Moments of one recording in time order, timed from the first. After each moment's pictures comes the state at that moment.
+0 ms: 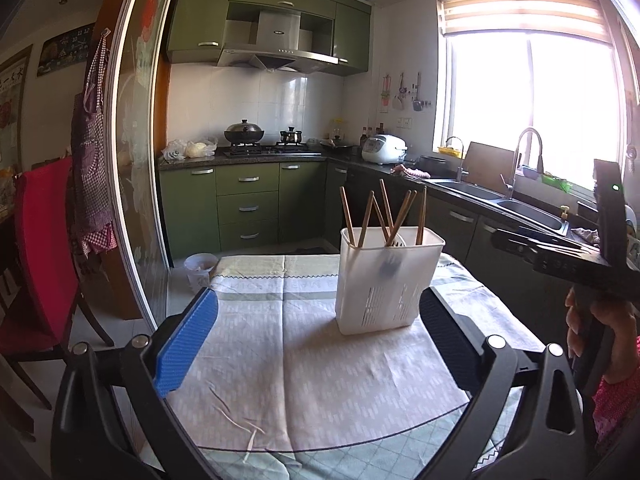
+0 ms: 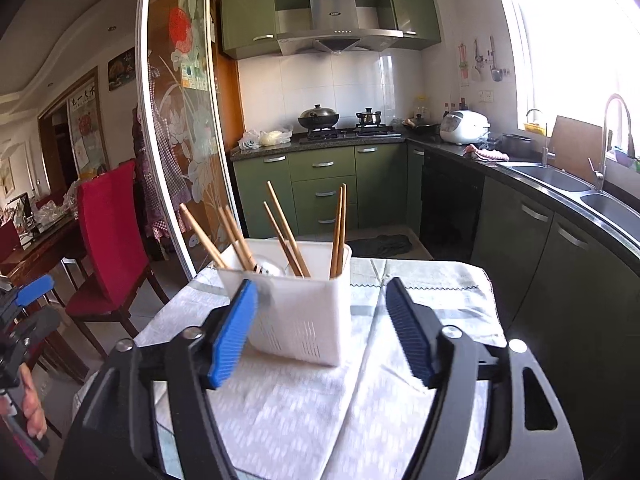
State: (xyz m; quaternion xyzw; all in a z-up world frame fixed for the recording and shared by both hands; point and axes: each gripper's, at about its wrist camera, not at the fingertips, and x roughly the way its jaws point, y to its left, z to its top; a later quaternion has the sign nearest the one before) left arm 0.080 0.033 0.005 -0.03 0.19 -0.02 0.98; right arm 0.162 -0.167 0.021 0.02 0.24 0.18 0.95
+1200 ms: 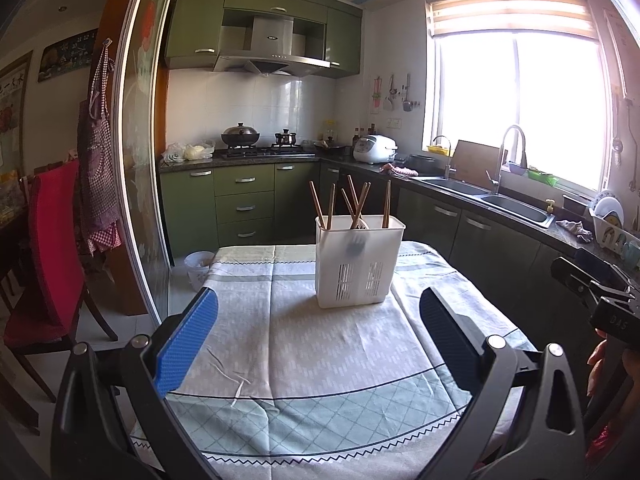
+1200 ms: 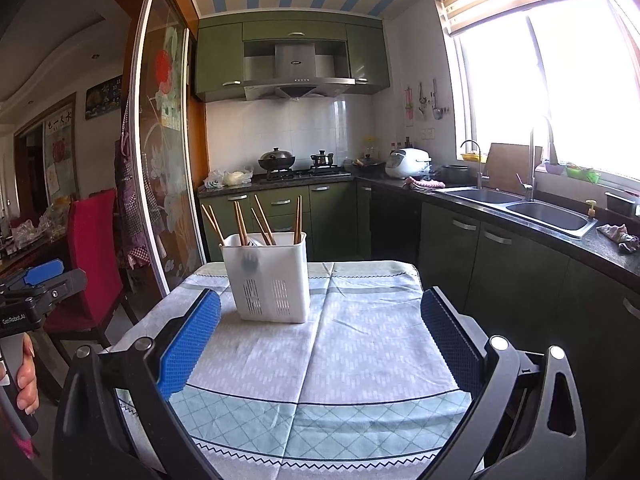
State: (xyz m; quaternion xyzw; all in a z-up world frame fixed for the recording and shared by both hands) left arm 0.004 0.004 0.019 -0.02 0.19 -0.02 0.98; right arm 0.003 -0.212 0.040 0.03 0.17 0.10 0.98
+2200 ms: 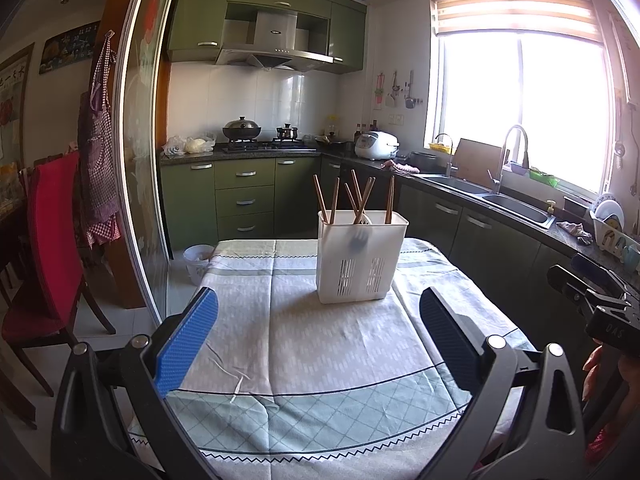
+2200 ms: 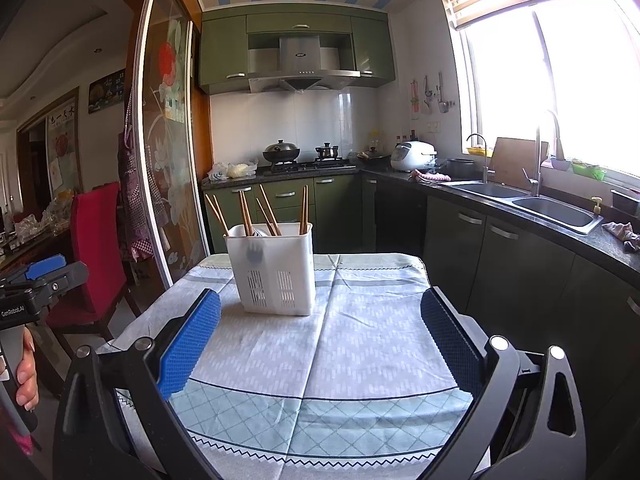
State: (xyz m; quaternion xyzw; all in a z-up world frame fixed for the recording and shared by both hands) left arm 0.009 0.007 0.016 -0.02 0.19 -0.02 0.98; right arm 0.013 -0.208 0.033 0.02 0.18 0.11 0.98
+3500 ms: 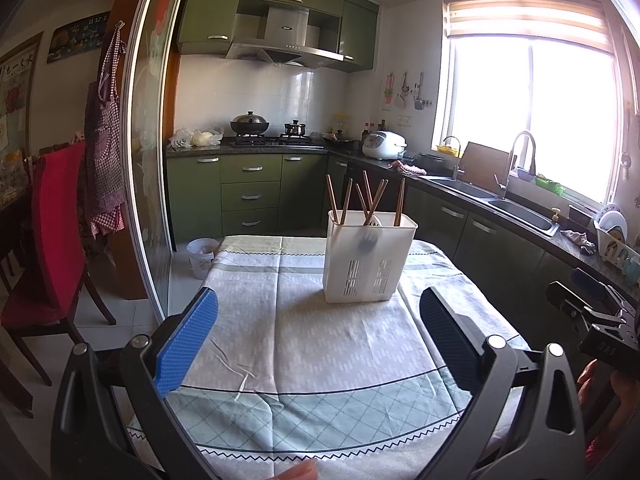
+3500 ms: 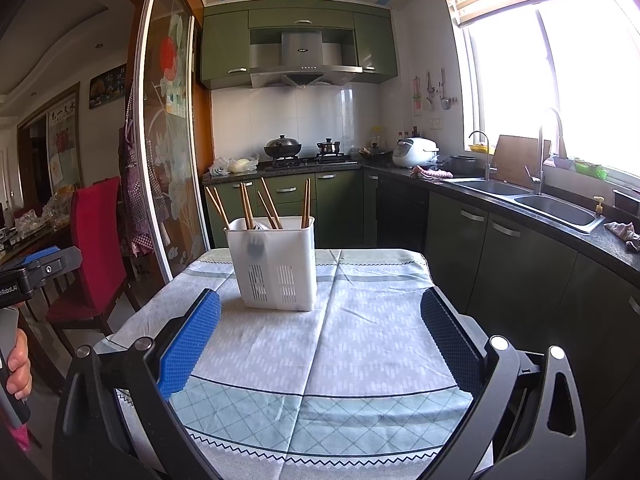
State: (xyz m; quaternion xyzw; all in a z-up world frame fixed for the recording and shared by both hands) left arm 0.012 0.010 0.018 -0.04 0.20 -0.01 0.98; right arm 0.018 -0.206 0.024 0.02 0.18 0.11 0.98
